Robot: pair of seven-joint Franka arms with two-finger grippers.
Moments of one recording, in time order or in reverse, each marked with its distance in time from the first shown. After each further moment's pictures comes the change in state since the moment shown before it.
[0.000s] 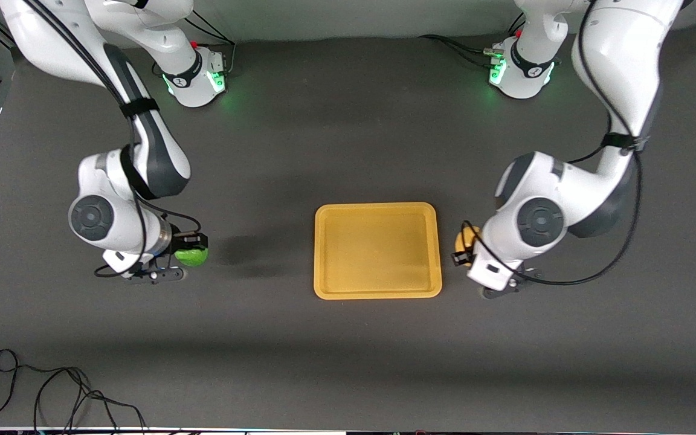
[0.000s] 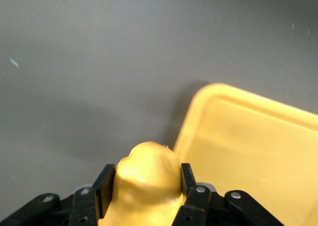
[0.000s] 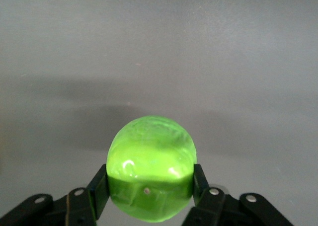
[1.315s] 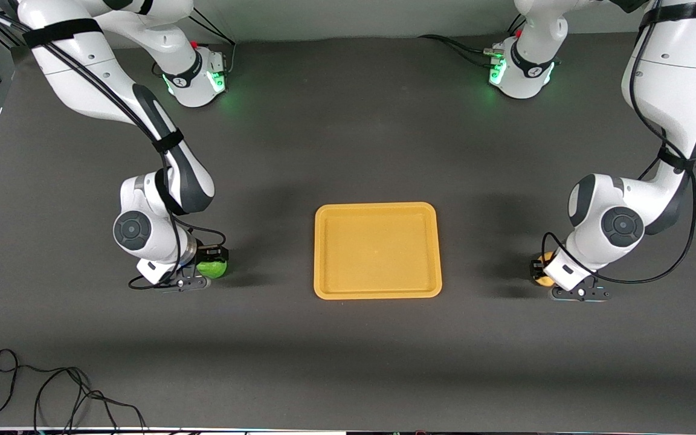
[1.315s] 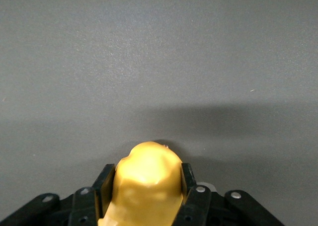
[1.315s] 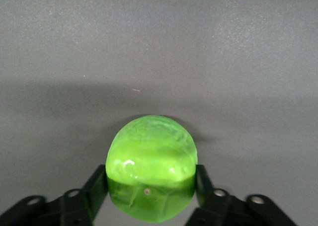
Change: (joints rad) left arm 0.264 -0.016 0.152 -0.356 0.146 0.508 0.643; right arm -0.001 0.192 0.001 -0.117 0.001 0.394 0.000
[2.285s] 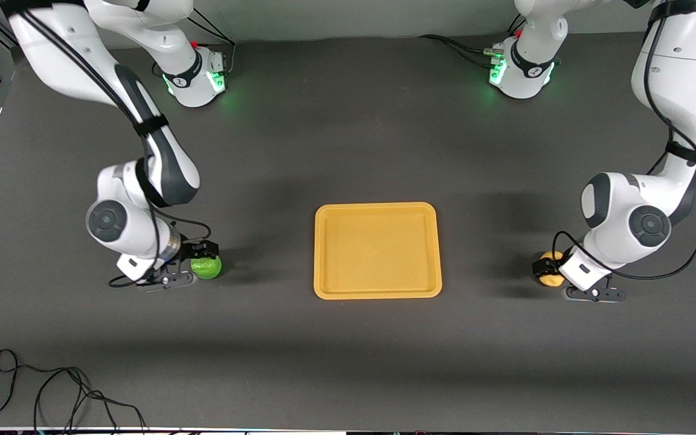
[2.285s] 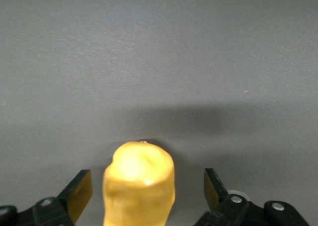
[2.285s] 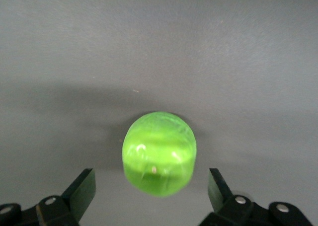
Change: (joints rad) left arm 0.026 -0.013 -0.002 0.000 -0.145 -0.001 0.148; right arm -0.023 -0.046 0.010 -0.001 0.001 -0.038 -0.055
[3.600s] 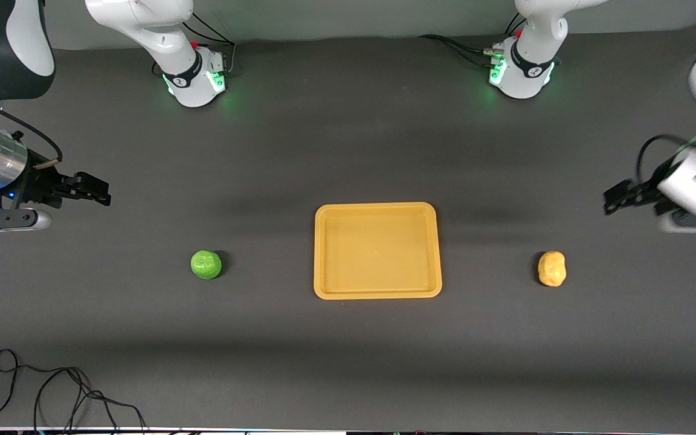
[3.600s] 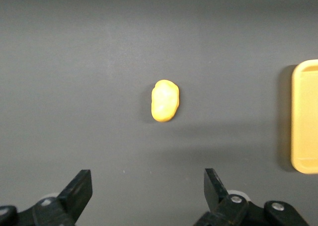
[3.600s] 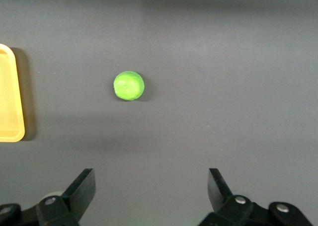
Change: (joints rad) left arm 0.039 -0.488 0.000 0.025 -0.114 -0.516 0.105; right arm -0.103 -0.399 -0.001 0.299 0.000 -0.699 -0.040
